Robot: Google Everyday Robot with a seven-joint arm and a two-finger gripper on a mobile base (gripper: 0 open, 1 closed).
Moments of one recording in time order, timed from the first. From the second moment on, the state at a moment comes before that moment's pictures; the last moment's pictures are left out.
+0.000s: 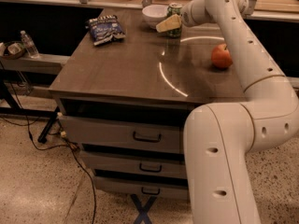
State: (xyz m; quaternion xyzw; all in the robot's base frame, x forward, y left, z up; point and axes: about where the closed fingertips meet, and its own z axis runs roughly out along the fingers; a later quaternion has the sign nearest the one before) arm 0.932 -0.122 0.885 -0.29 0.81 0.10 0.50
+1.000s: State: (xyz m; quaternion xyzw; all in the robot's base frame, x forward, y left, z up) arm 0.854 -0.268 1.076 -0.23 0.73 0.06 0.64
